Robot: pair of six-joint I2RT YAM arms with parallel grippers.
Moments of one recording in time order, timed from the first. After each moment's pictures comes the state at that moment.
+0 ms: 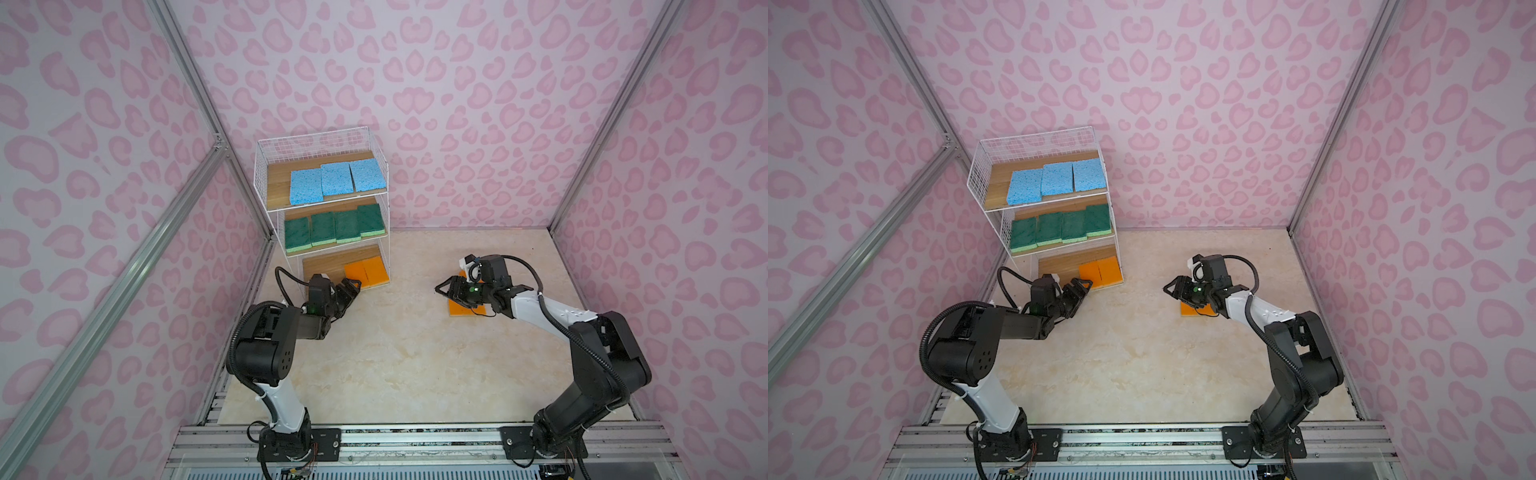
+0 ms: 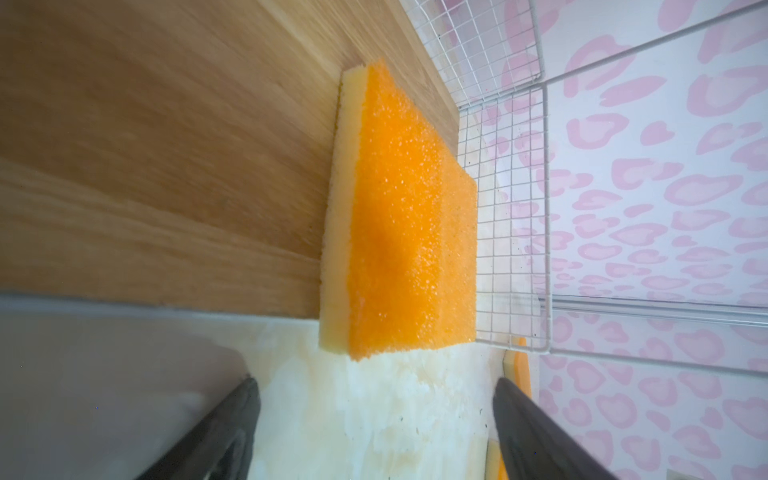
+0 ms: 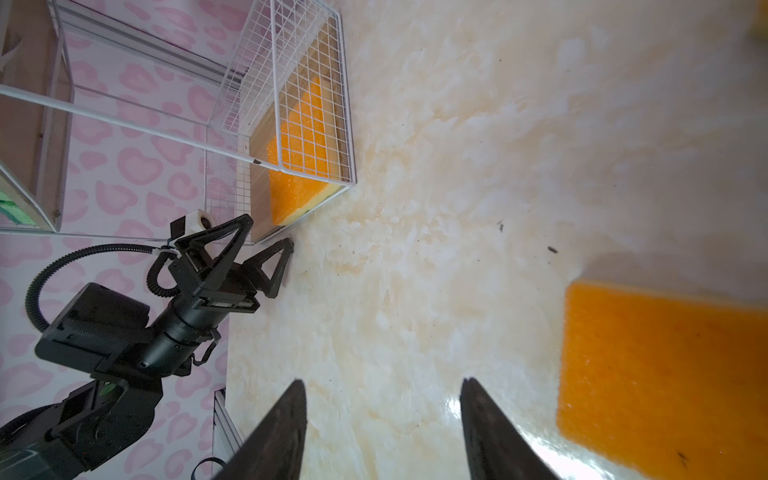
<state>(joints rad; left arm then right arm) -0.14 1.77 0.66 0.57 0.30 -1.02 0.32 1.64 0.97 -0.07 -0.52 0.70</state>
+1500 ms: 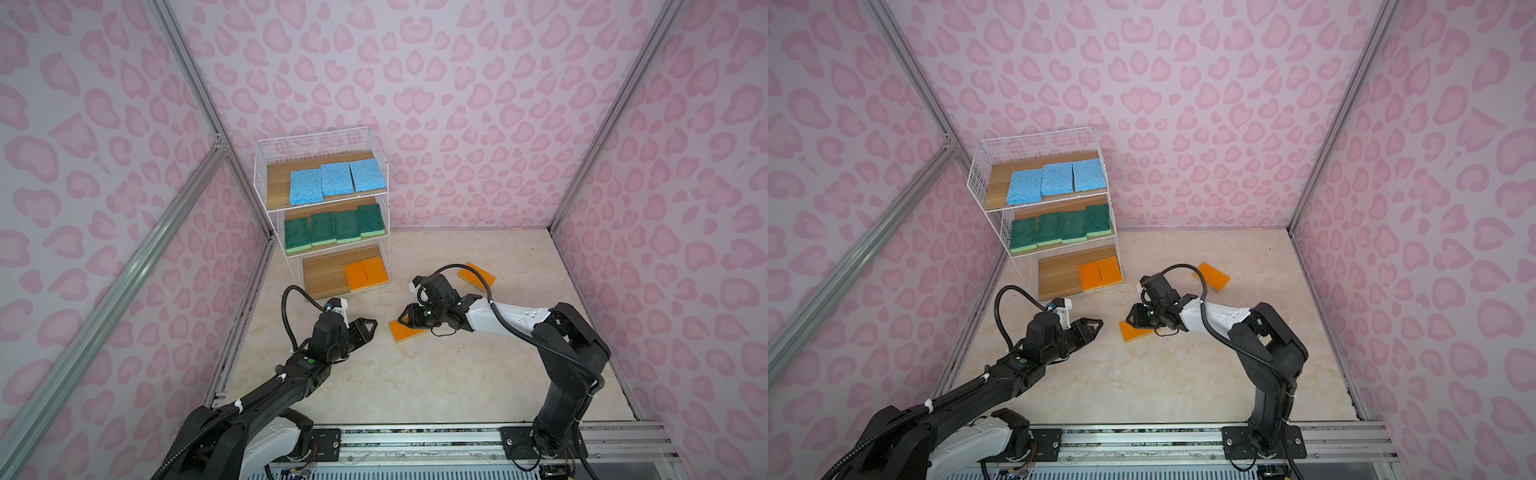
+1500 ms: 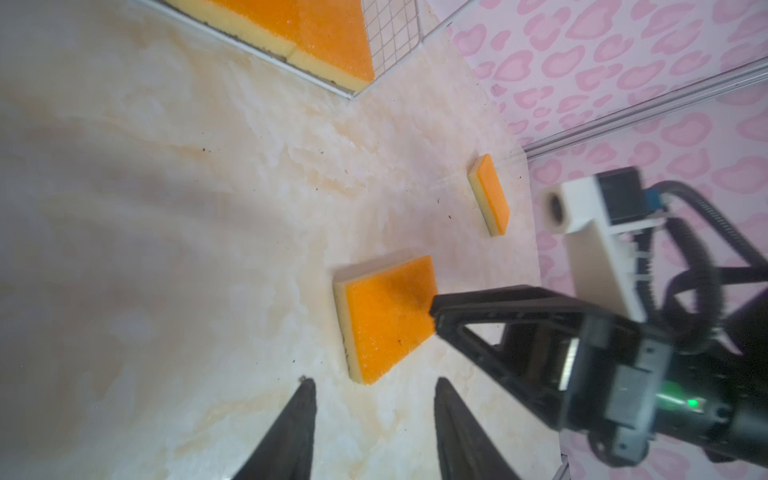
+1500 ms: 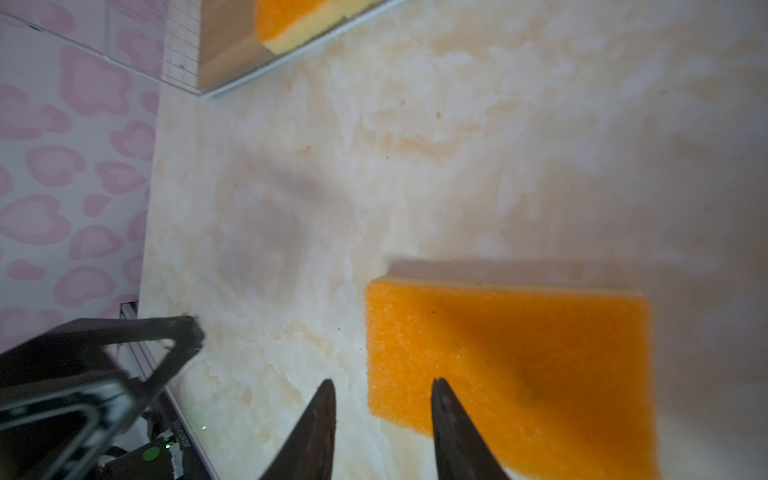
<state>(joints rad) -0.46 1.08 0.35 0.17 0.21 -0.91 0.70 1.76 1.09 -0.16 -0.34 0.65</state>
